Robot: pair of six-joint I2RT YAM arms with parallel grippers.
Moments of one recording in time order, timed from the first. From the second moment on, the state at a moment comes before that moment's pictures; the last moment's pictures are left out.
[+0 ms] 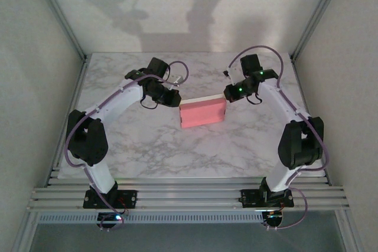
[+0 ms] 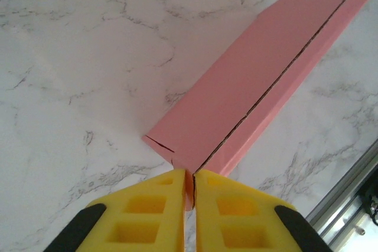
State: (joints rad) left arm -0.44 1.78 1.53 -0.85 0.41 -0.14; right arm 0.28 1.67 1.43 -0.85 -0.32 -0.17
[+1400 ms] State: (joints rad) left arm -0.44 1.65 1.29 -0.52 0.29 -0.45; right arm 0.38 1.51 1.25 -0.75 -0.18 0.04
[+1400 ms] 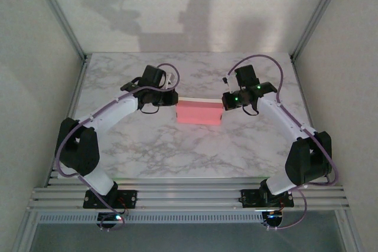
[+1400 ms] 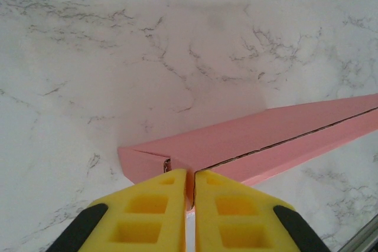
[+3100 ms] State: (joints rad) left arm -0.46 1.51 1.05 -0.28 0.28 -0.56; right arm 0.40 1.38 1.04 -0.52 -0.19 0.30
